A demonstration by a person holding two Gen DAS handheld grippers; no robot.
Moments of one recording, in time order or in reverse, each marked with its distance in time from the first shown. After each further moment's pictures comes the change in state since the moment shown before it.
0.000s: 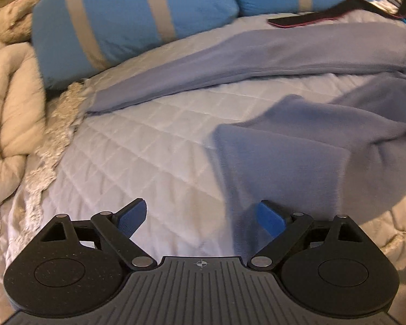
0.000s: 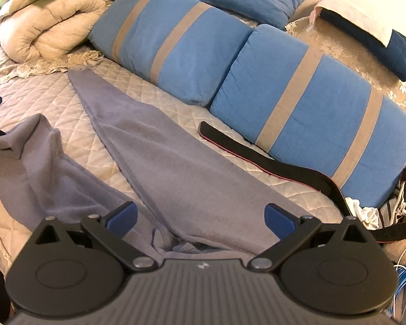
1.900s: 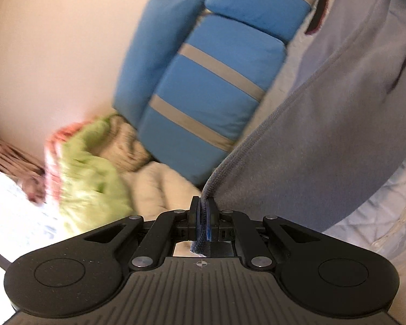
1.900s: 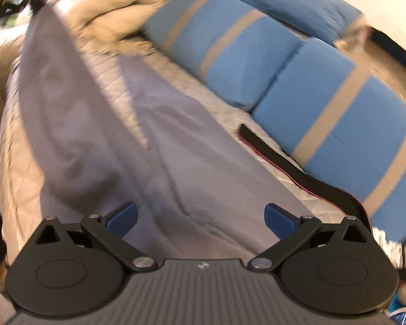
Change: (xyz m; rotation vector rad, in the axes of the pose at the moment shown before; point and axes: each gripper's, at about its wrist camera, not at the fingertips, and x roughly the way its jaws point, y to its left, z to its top) left arm -0.124 0.020 -0.031 0.547 -0.284 0.670; right arm 0.008 -0.006 -0.032 -0.223 -0.061 0.181
